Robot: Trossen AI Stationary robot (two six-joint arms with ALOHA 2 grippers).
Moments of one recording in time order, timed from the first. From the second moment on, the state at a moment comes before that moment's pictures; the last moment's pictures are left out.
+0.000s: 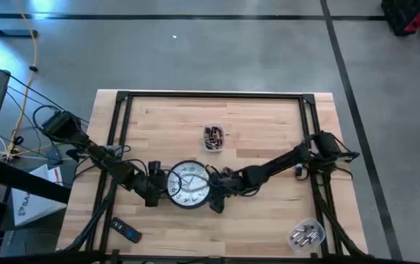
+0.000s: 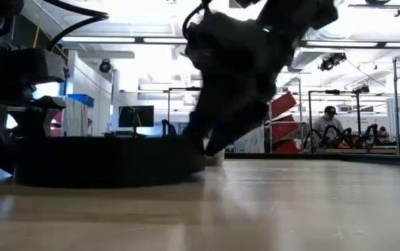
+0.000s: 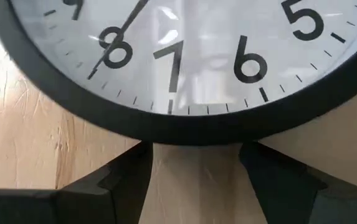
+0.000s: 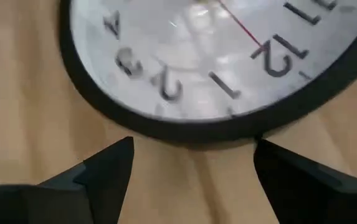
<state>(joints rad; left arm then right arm) -0.58 1.37 0.49 -0.26 -0.39 -0.46 0.32 1.99 1.28 -0.33 0.19 0.51</state>
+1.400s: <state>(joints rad) -0.44 1.41 0.51 -0.21 -0.18 -0.44 0.45 2.12 1.27 -0.24 1.04 -0.16</state>
